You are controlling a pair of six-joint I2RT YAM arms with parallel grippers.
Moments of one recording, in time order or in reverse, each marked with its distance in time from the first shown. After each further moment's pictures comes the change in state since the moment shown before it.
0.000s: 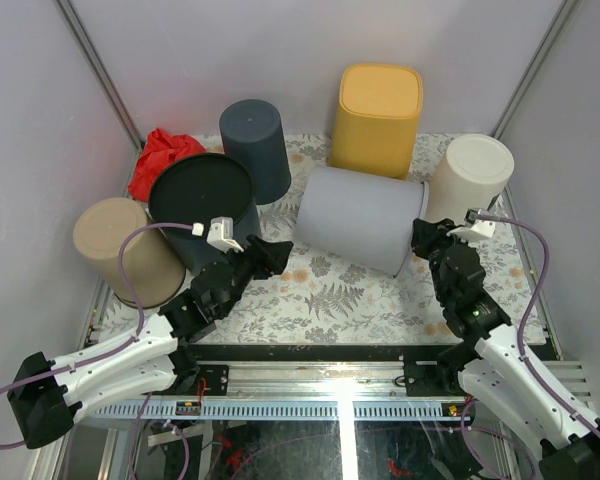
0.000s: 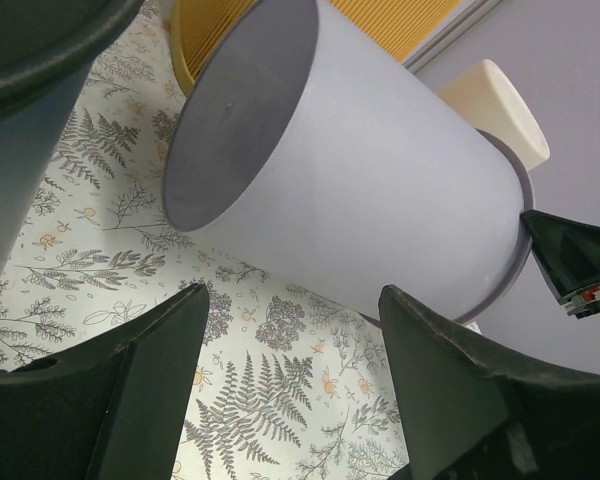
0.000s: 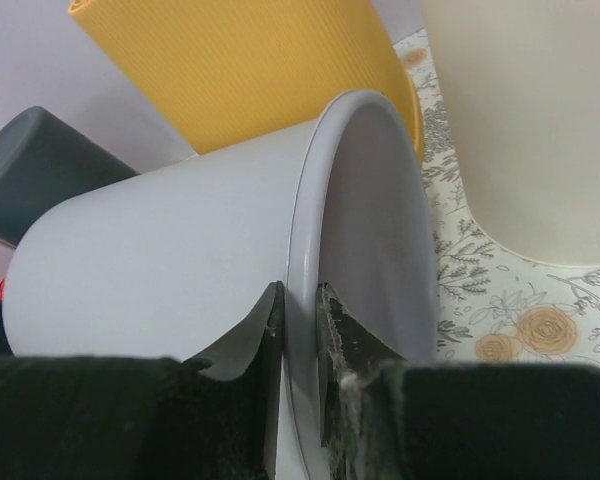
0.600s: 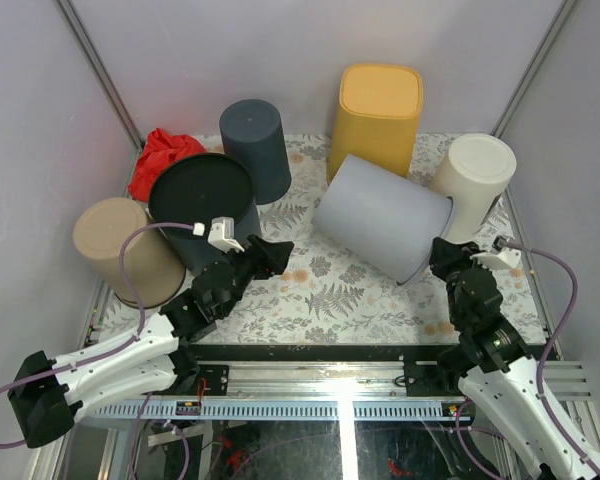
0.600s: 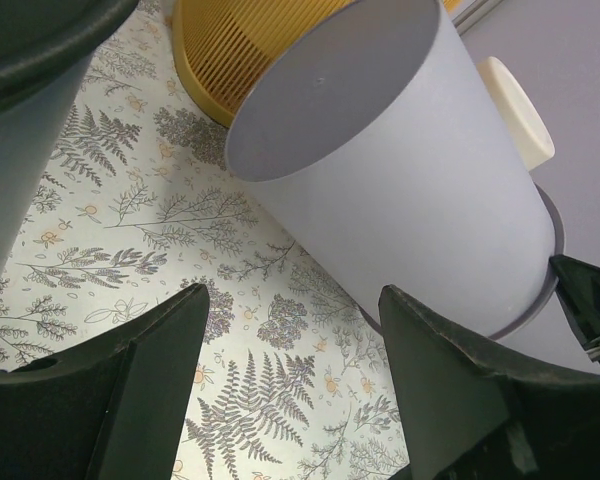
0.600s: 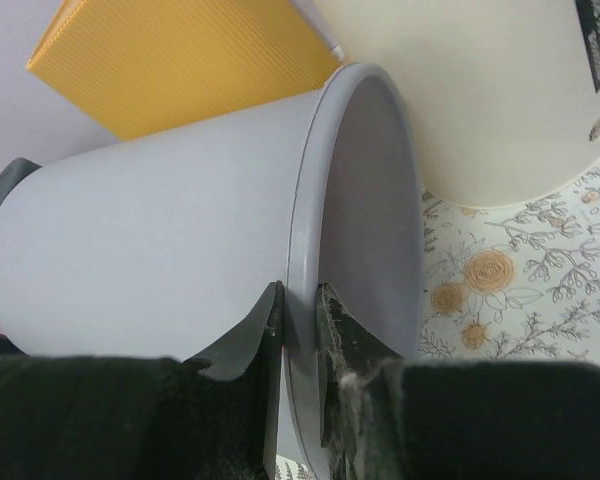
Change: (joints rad) left arm 0.000 0.007 0.000 0.000 0.000 -0.002; right arm -0.002 -0.259 -0.025 -0.283 0.117 0.141
